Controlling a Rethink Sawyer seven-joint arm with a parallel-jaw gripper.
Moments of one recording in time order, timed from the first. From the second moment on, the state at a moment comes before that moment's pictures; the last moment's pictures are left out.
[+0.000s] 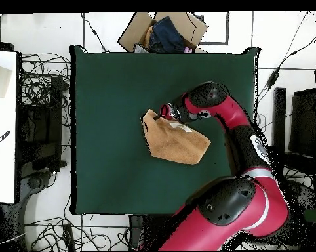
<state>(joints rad) -0.64 -0.09 0.47 1.11 -0.01 1.21 1.23</state>
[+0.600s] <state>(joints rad) -0.64 -0.09 0.49 1.16 -0.01 1.13 1.23</state>
